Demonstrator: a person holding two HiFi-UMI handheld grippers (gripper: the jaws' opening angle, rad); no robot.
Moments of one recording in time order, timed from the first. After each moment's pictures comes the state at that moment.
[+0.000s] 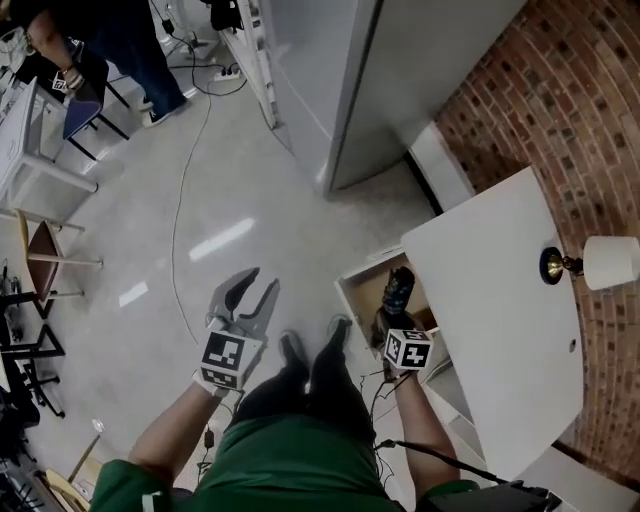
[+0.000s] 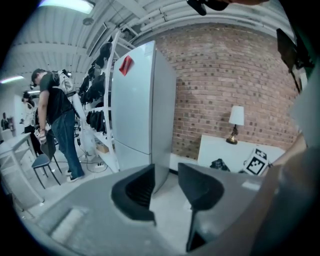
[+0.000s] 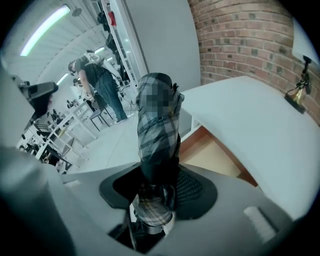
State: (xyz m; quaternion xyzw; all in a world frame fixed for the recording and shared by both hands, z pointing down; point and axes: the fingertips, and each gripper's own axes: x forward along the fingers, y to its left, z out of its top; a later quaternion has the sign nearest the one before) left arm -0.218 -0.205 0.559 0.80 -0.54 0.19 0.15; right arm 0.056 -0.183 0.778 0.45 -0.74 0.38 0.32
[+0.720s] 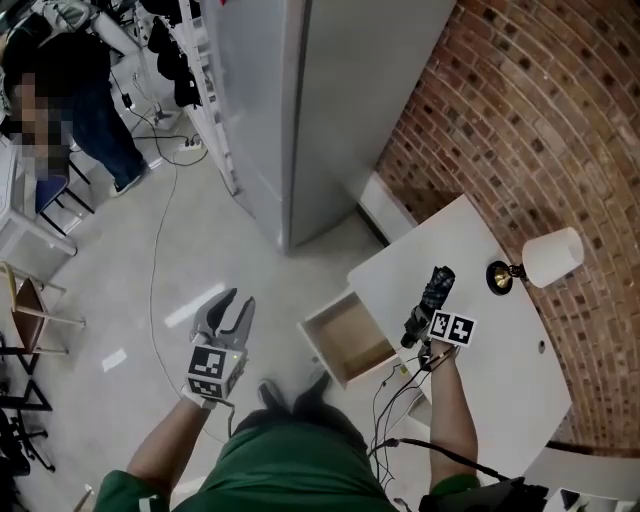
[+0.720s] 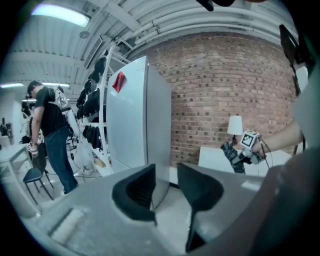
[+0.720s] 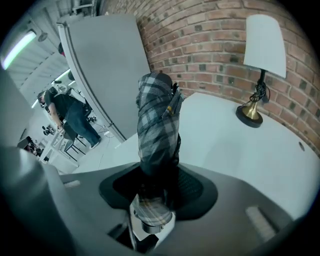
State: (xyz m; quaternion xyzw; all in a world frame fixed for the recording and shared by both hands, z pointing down) left arm -0.163 -0.234 0.475 0.82 -0.55 0.15 0.09; right arm 0.276 -0.288 0.656 0.57 -0.66 0.42 0.25
